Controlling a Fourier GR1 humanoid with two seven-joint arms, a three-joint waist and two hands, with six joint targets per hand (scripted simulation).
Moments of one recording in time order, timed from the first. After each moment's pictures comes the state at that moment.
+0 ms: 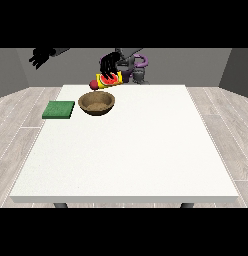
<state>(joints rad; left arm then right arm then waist) -1.03 0.00 -0.78 -0.59 -1.26 0.08 0.62 -0.29 -0.37 -0.35 -1.10 -0.36 0.36 -0.03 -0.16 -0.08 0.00</state>
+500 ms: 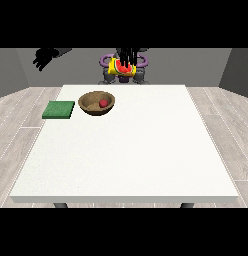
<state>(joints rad) -0.93 0.09 -0.55 -0.80 -1.07 0.22 0.51 -0.25 -0.36 -0.37 -1.10 -0.35 0.29 0.00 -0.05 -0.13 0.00</state>
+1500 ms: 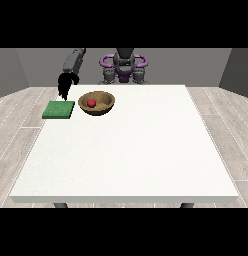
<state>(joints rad) -0.85 0.35 0.29 -1.10 0.02 -0.15 0.17 -0.20 -0.21 -0.37 -1.05 -0.30 0.14 -0.15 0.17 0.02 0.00</state>
